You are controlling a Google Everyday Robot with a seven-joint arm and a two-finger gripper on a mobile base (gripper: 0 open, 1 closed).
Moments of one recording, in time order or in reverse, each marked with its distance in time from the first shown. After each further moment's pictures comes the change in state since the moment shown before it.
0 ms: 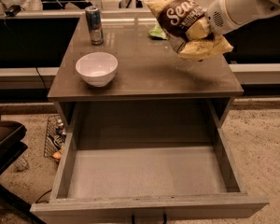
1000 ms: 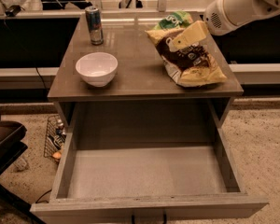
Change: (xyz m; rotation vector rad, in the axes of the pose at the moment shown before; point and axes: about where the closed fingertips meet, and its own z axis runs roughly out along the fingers) arm 0.000 0.004 0.005 -0.009 0.004 -0.003
